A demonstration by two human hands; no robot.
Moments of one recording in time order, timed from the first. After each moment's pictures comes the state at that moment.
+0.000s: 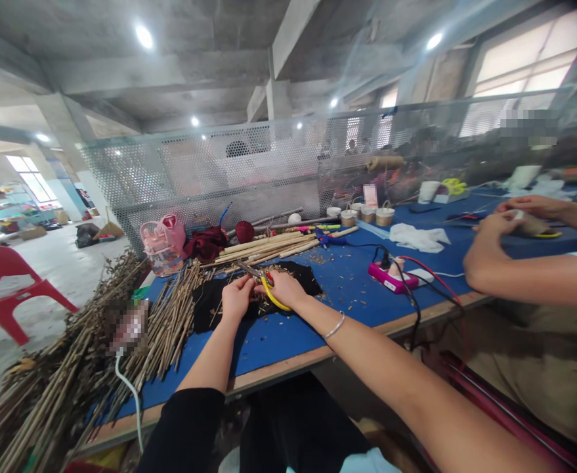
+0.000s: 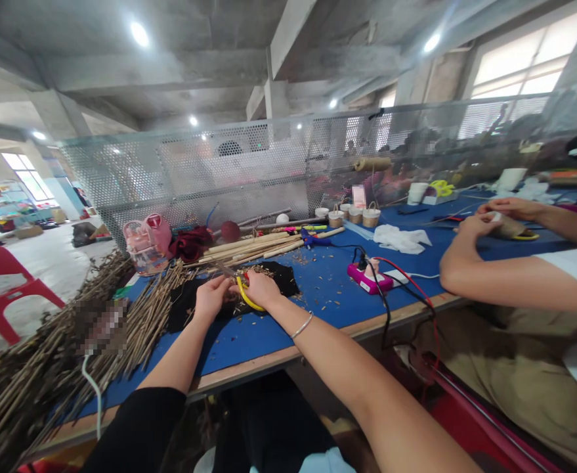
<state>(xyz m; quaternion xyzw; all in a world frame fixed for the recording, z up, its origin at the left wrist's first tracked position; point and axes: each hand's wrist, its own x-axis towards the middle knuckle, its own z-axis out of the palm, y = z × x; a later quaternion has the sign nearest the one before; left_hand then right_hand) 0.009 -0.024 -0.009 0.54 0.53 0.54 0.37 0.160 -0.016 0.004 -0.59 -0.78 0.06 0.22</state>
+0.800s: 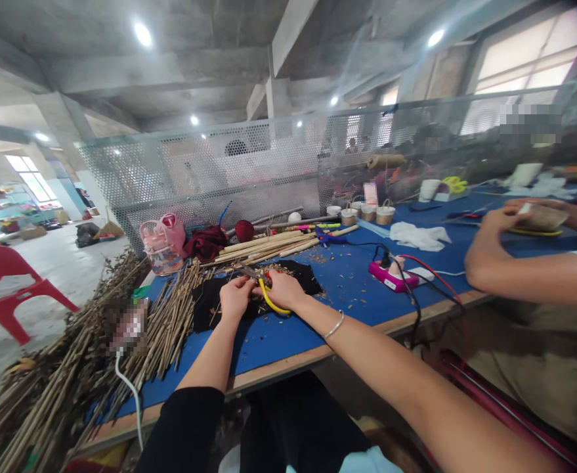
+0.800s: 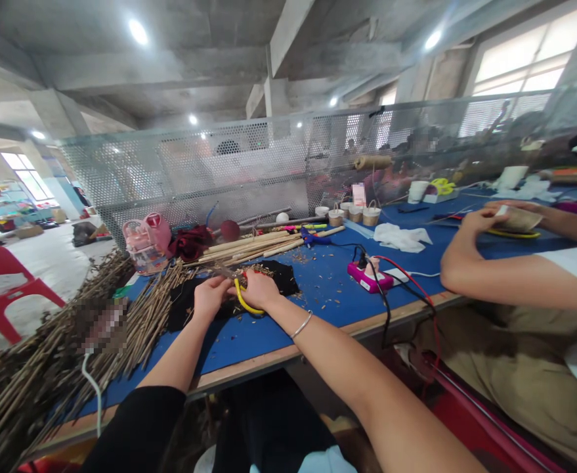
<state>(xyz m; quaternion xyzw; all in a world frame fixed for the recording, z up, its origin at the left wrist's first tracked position) 0.006 -0.022 -0.011 0.54 0.56 0.54 0.32 0.156 -0.019 0.003 -0.59 -0.78 0.04 0.22</state>
